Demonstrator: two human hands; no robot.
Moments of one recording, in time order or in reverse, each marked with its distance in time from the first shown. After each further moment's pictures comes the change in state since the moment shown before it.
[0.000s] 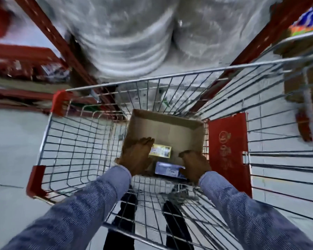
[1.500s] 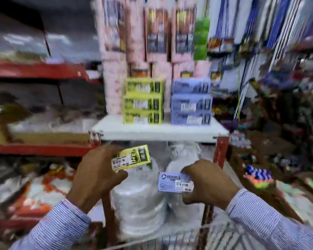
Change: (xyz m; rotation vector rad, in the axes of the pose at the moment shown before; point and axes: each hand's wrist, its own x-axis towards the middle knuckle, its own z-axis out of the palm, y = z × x) left_hand -0.259 0.106 -0.463 0.034 1.173 0.071; right_hand -0.289 -0.108 -0.387 -0.349 0.988 -0.245
